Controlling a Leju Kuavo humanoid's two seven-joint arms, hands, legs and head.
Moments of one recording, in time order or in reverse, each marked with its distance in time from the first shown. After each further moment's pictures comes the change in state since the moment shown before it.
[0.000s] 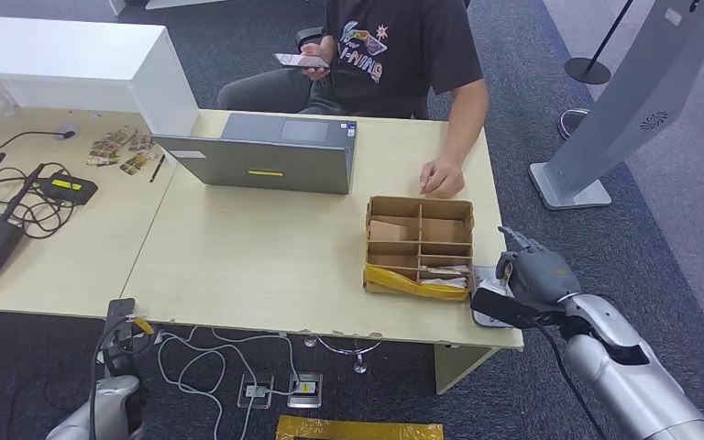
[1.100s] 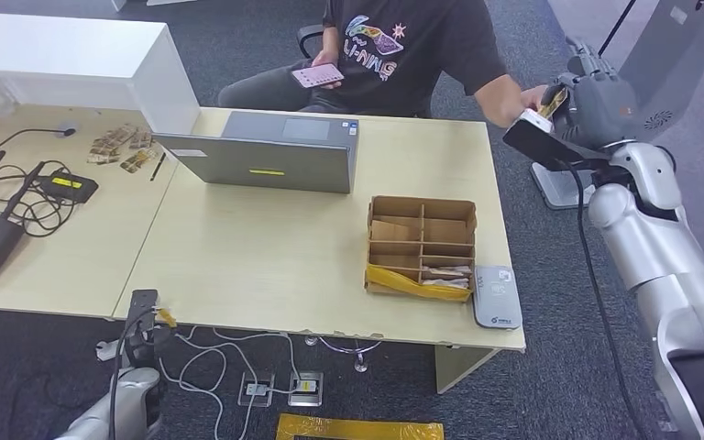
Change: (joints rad) left arm -0.030 -0.066 0.011 0.000 -0.126 0.027 0.014; right arm -0.575 0.191 -0.078 0.432 0.069 -0.228 -0.147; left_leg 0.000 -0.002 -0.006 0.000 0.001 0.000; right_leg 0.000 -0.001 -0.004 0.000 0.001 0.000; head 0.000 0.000
